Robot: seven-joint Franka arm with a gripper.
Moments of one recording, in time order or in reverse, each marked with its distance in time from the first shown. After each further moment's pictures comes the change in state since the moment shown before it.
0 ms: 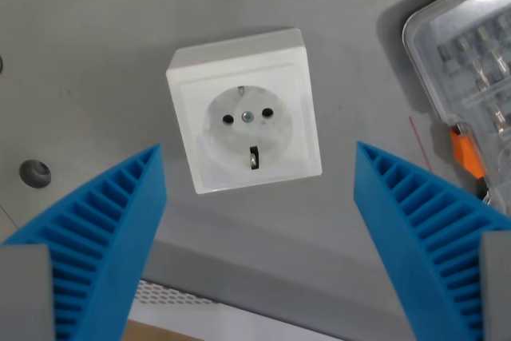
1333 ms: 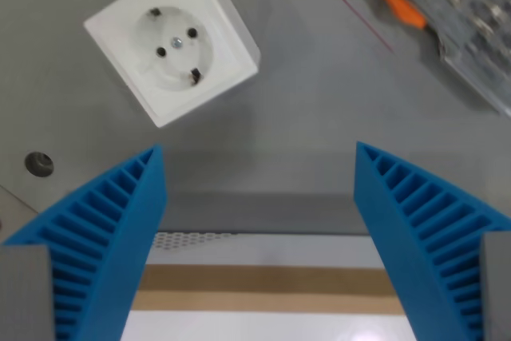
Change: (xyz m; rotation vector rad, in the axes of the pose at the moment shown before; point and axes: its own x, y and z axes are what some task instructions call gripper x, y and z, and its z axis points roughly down) arm -0.035 0.019 -0.030 0.005 -0.020 0.324
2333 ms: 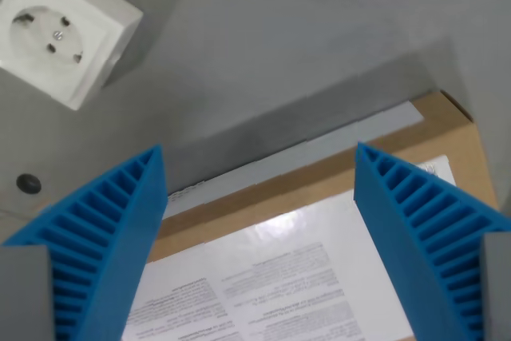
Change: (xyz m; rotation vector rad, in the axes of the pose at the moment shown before) arm -0.042 0.048 -0.038 0.009 -0.019 0.425
